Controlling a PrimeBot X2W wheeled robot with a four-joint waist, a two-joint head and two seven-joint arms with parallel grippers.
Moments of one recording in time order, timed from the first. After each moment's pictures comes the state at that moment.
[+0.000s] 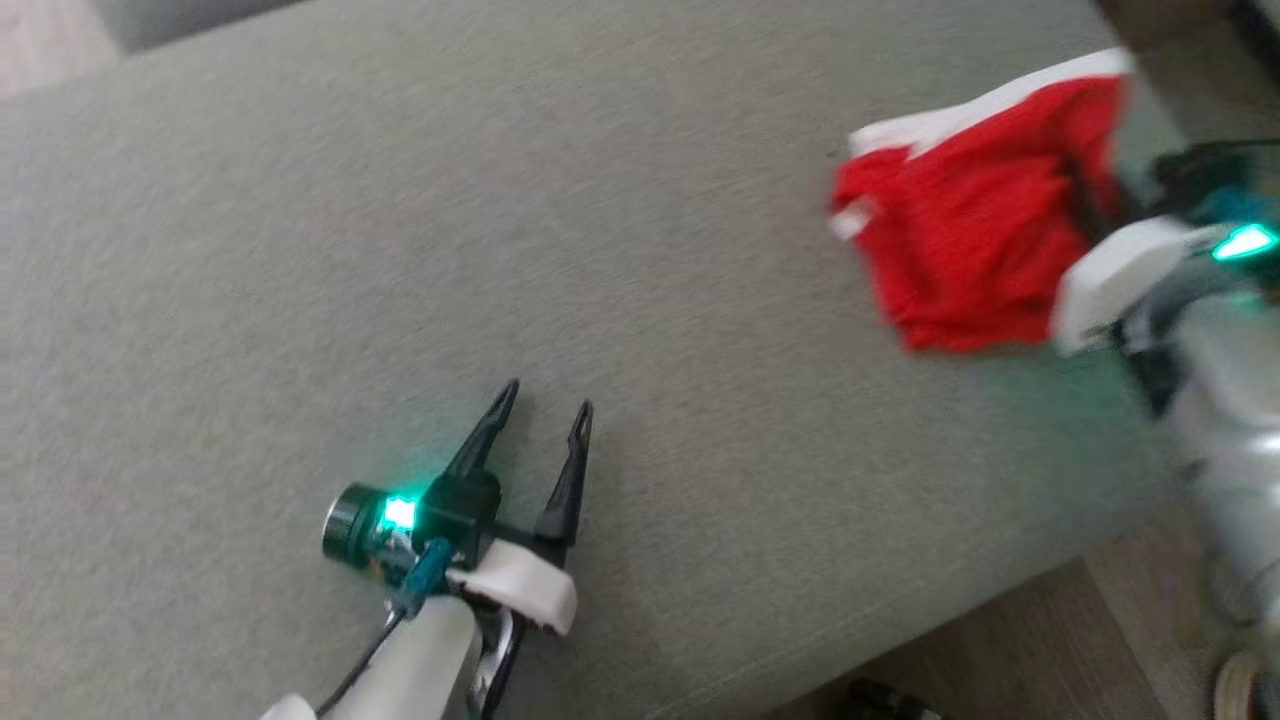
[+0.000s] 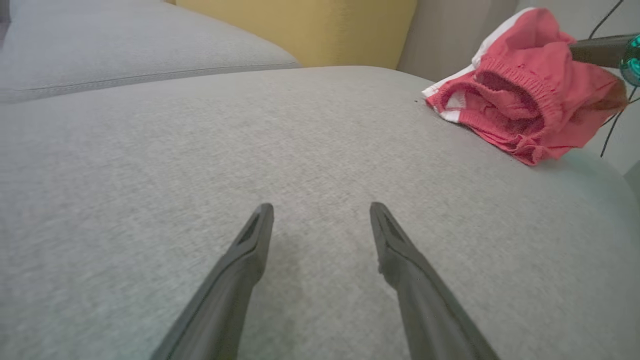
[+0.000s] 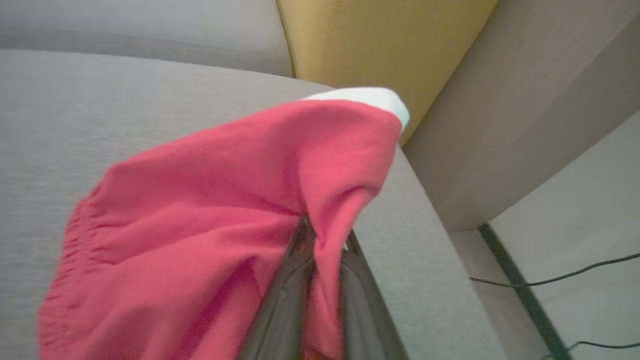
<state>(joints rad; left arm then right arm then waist) -0.30 0.05 -0.46 0.51 -0.16 0.02 -0.26 -0.85 -0.30 0.35 1.10 0.21 0.13 -0.20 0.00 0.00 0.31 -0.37</state>
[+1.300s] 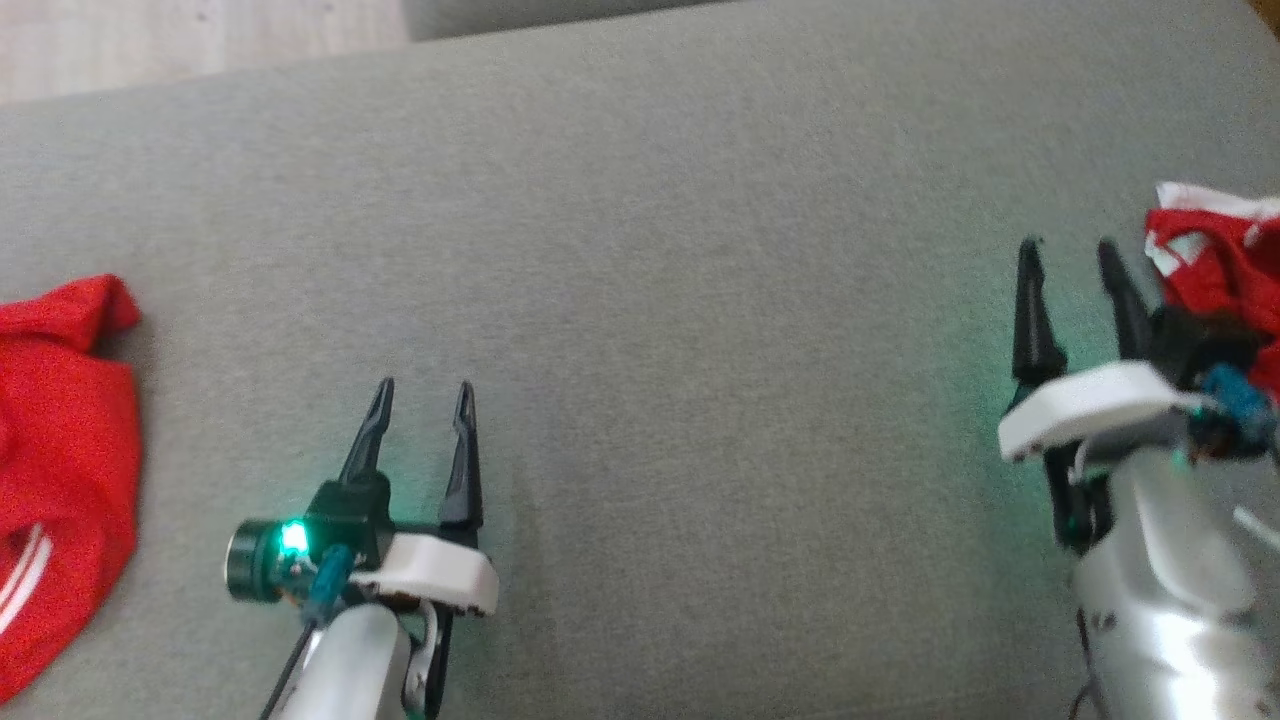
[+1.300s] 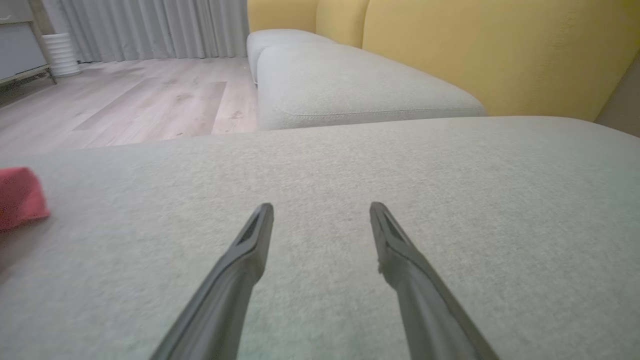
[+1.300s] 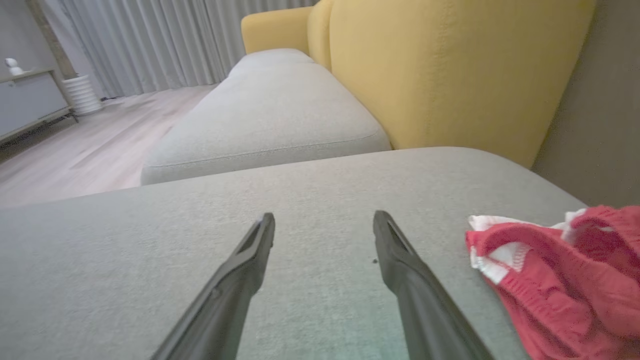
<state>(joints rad) -0.25 0.04 -0.26 0.47 -0.16 0.07 -0.26 -0.48 -0.07 -0.10 0.68 0.07 0.13 -0.25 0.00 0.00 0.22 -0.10</state>
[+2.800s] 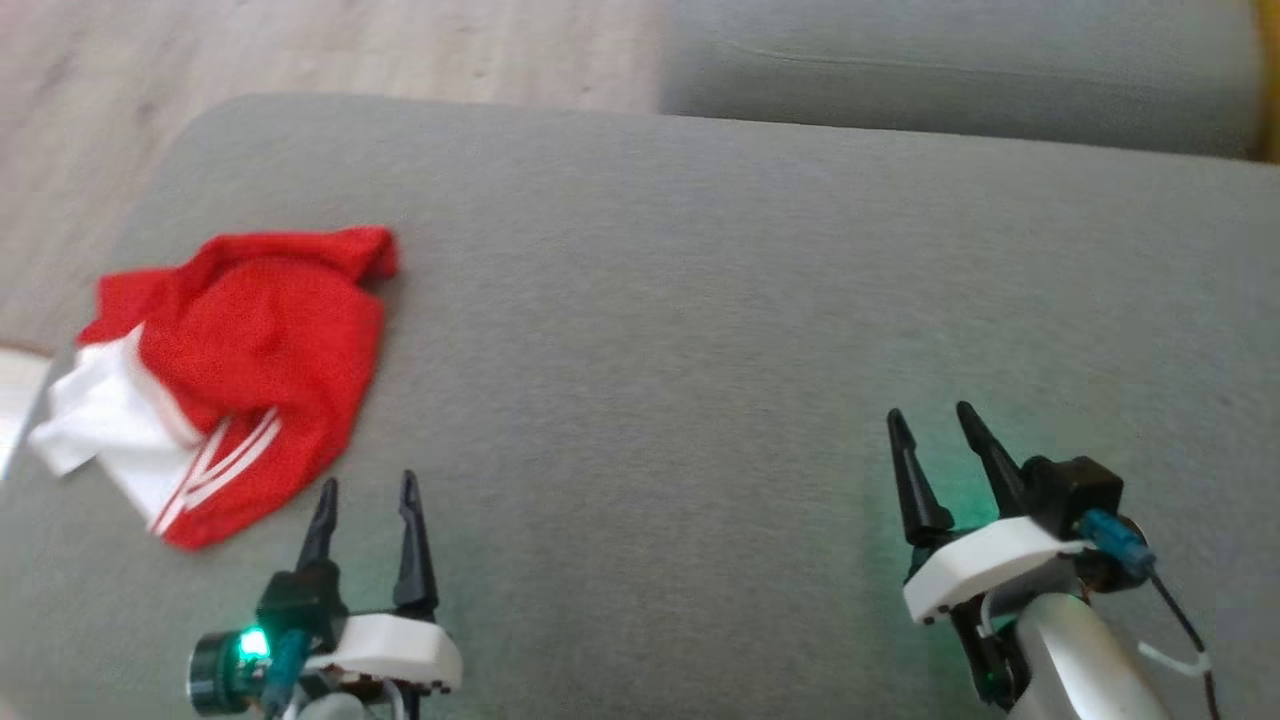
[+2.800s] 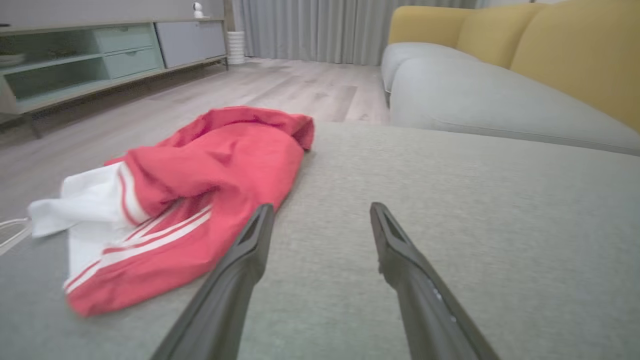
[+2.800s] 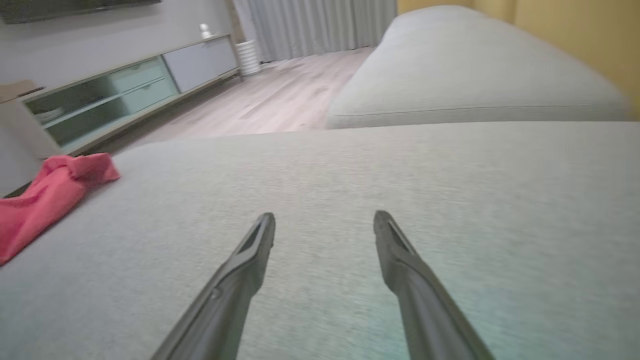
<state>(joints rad) -0.09 0.04 -0.17 0.44 -0.20 0.12 -0.26 -0.21 -0.05 0.15 0.59 0.21 0.13 -0.25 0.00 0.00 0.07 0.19</state>
